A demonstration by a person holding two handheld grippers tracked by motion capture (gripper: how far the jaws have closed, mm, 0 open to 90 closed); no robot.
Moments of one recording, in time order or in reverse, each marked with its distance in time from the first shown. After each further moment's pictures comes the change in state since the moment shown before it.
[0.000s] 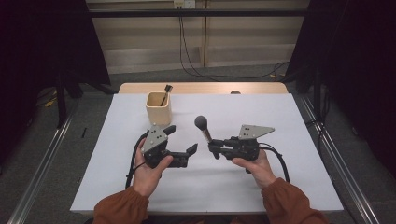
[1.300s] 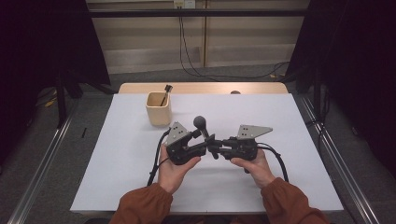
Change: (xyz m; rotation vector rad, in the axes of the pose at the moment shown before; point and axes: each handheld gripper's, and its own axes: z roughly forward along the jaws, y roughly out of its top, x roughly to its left) left arm -0.020 -0.005 0.047 -0.025 -0.037 -0.115; right arm -0.002 -0.003 0.005 0.003 0.005 0.006
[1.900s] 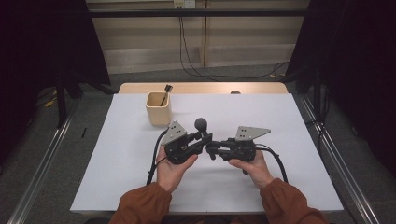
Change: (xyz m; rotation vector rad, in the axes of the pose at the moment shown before) left arm 0.000 0.003 -0.004 0.017 -0.046 0.001; right arm 0.002 -0.003 0.004 -0.010 0.006 -0.005
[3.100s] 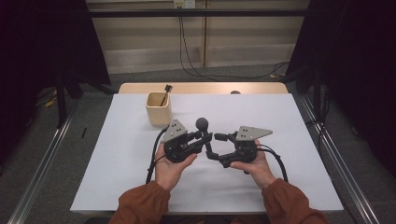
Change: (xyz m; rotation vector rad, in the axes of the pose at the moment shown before) left arm 0.003 0.007 -0.001 0.034 -0.009 0.027; right arm 0.003 0.001 -0.003 0.002 -0.070 -0.001
